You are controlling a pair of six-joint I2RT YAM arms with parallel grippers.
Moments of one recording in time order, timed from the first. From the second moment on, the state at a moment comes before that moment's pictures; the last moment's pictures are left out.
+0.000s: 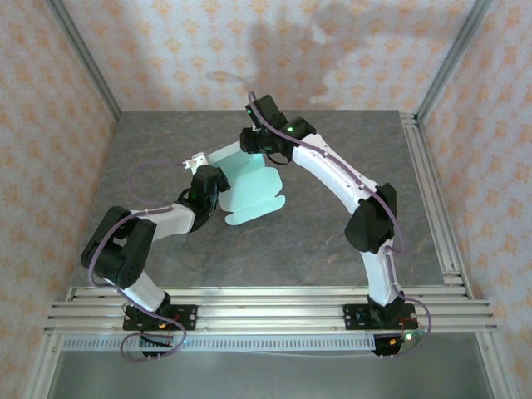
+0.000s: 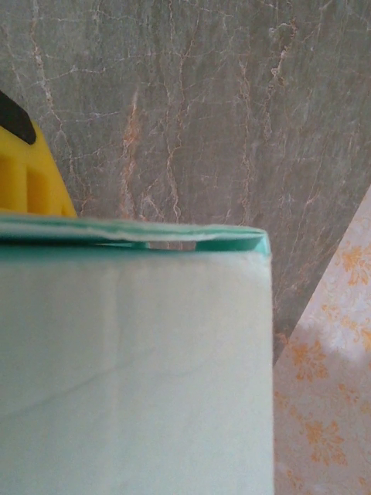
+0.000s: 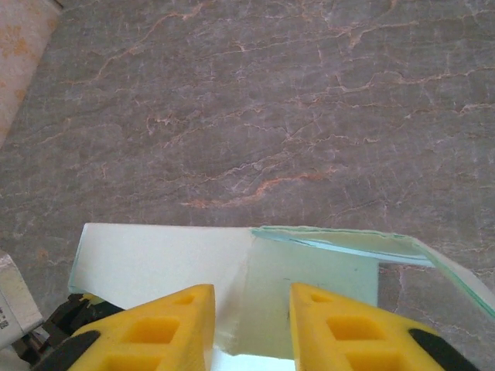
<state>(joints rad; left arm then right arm) -0.36 1.61 0.71 0.43 -0.34 -0.65 0.70 2.08 2.15 -0.85 0.04 0.48</state>
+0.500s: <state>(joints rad) -0.36 1.61 0.71 0.41 -0.34 -0.65 0.70 2.10 2.15 -0.85 0.01 0.50</state>
